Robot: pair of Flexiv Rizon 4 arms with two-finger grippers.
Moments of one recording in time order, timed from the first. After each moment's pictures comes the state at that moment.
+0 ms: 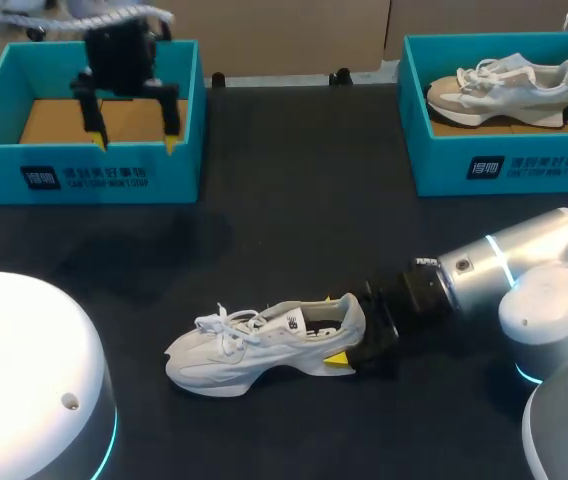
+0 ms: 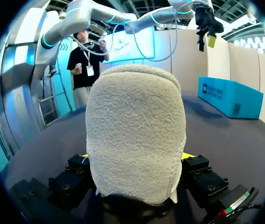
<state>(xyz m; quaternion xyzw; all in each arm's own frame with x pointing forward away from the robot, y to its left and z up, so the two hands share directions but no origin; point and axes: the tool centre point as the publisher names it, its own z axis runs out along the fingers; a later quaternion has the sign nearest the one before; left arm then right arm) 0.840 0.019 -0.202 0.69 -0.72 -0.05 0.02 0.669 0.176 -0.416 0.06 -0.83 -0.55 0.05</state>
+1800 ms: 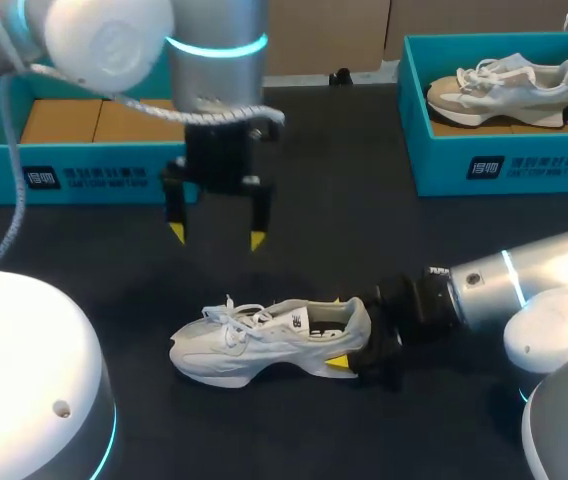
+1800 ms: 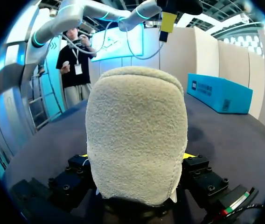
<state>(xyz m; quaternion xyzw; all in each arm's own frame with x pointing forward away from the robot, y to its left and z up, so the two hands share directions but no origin) 0.692 -0.094 -0.231 0.67 -0.74 -0.09 0.04 0.666 0.169 -0.415 0.01 -0.84 -0.54 0.01</state>
